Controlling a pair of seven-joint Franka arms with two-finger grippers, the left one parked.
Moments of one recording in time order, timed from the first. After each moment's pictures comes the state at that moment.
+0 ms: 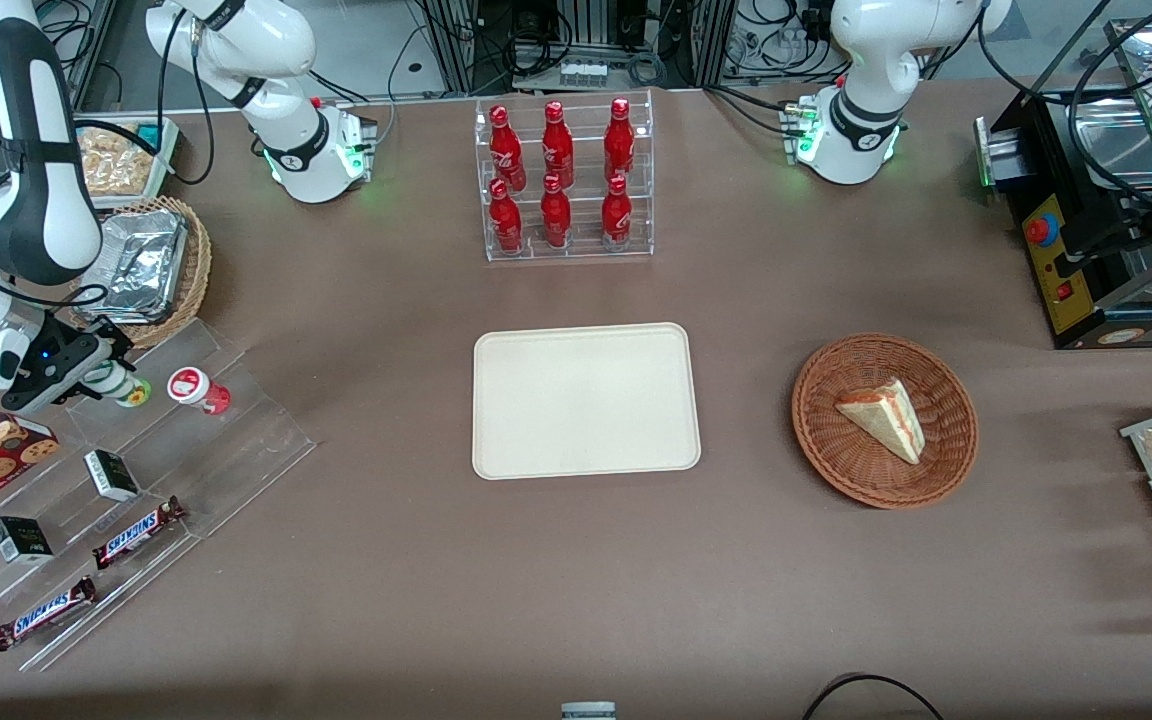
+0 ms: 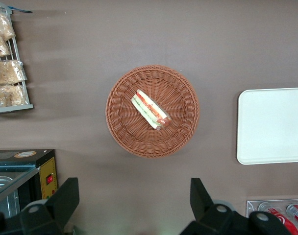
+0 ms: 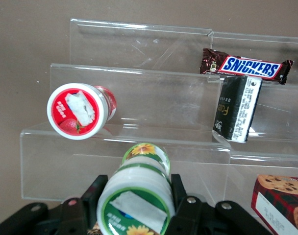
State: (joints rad) arm -0.20 0.02 -0.12 -2.20 -0.01 2.25 -1.11
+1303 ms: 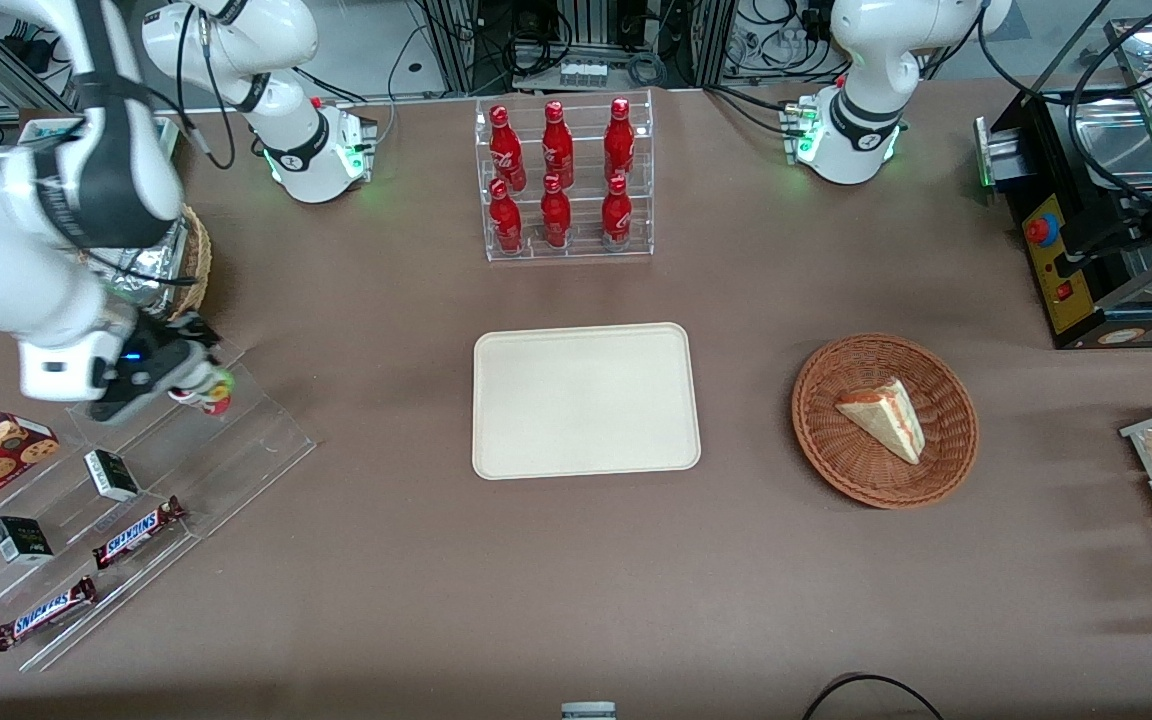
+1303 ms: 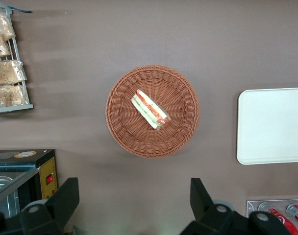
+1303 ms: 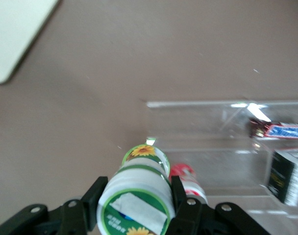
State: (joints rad) arm 0.18 0.01 -0.10 -1.99 -0.01 1.95 -0.60
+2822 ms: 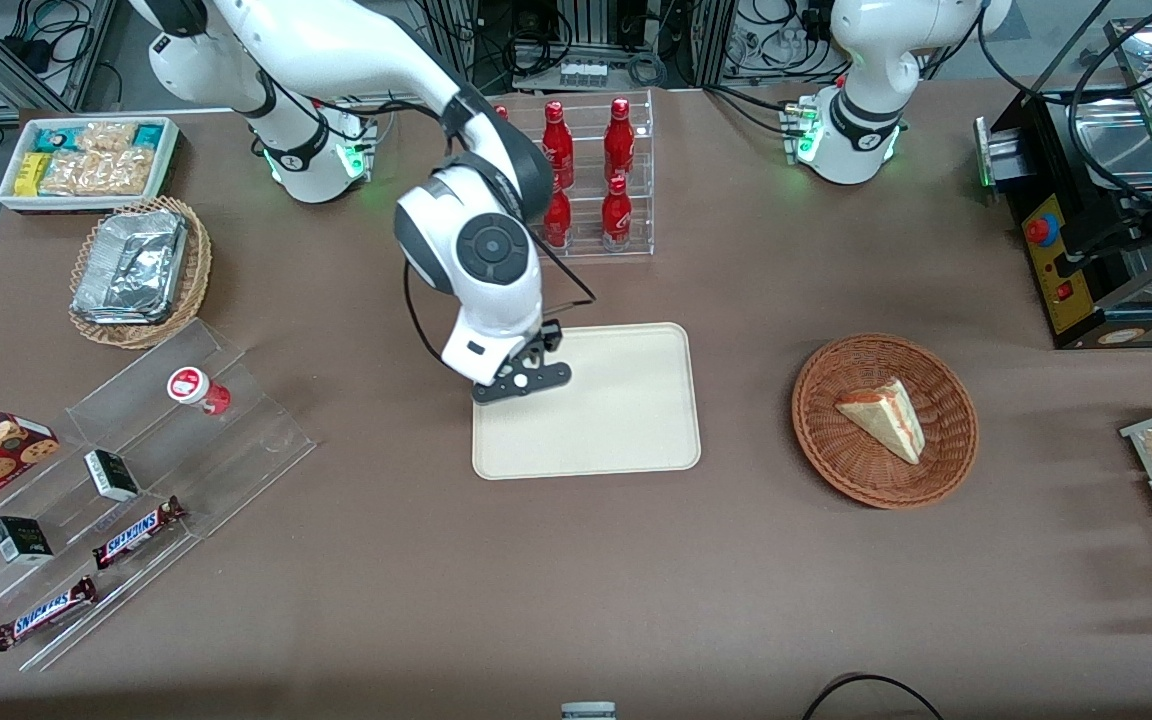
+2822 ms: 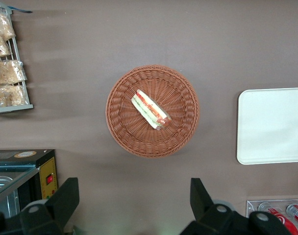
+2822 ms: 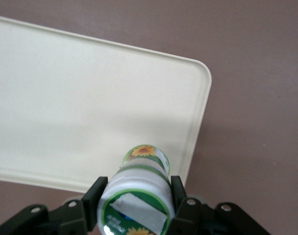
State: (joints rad) arm 0.78 0.52 -0.09 -1.54 0.04 1.99 0.49
